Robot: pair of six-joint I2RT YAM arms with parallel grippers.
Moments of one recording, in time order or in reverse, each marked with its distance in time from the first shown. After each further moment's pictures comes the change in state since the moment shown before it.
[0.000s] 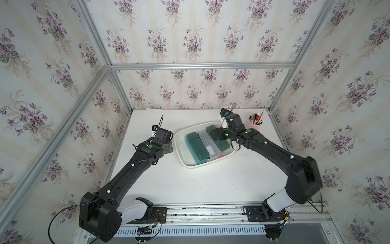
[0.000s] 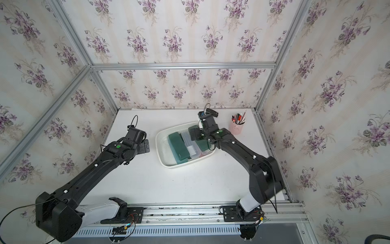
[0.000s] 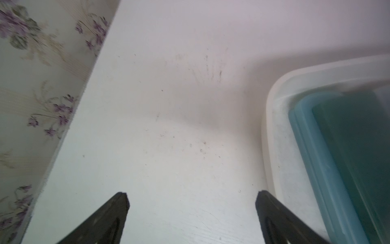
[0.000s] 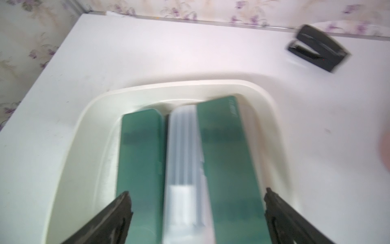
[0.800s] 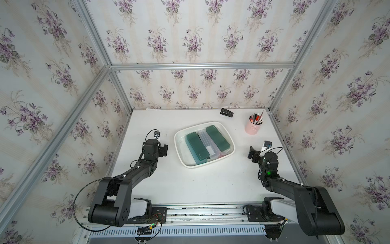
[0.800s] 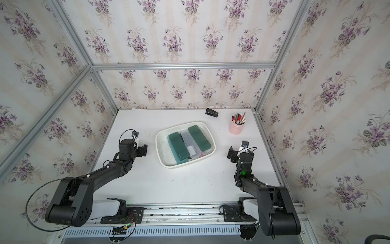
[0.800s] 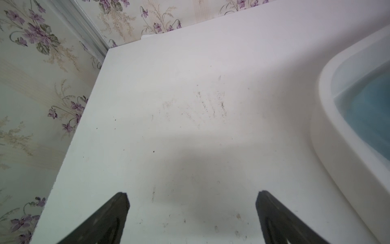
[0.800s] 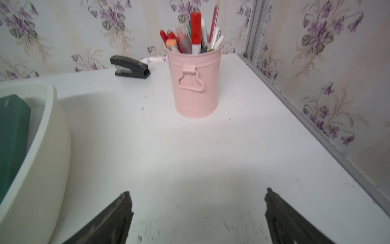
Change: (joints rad) left arm 0.274 0.154 -0.483 1.038 0.307 0.591; right arm -0.428 -0.203 -0.952 1.170 0.152 -0.150
